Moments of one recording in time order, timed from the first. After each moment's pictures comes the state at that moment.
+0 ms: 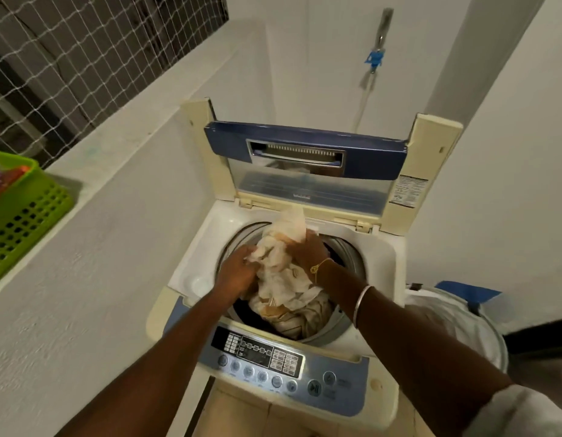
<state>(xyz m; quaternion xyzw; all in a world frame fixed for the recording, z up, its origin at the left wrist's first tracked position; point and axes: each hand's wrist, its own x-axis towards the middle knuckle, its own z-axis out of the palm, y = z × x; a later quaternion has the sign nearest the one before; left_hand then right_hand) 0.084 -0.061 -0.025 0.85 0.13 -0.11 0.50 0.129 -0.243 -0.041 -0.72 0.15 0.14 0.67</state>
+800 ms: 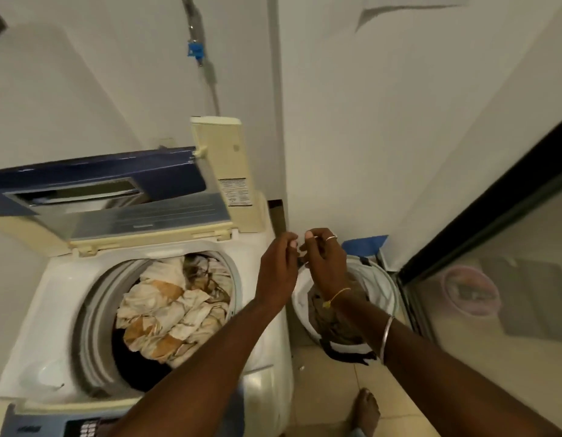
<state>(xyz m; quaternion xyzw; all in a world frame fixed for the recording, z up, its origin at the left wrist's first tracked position) 0.064 -0.416 -0.049 0.83 -0.18 -0.05 0.52 0.027 -0.524 -0.047 -0.74 0.25 -0.17 0.61</state>
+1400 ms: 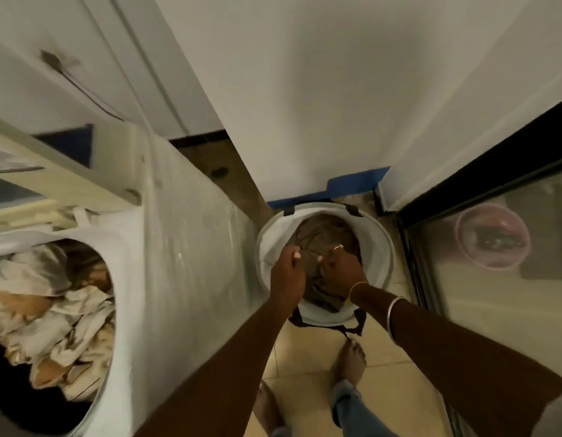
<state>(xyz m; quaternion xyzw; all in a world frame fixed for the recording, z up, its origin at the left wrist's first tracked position) 0.041 -0.546 -0.311 0.85 0.04 -0.32 0.42 -0.001 -0.684 -0.340 -0.83 0.32 0.23 0.38</state>
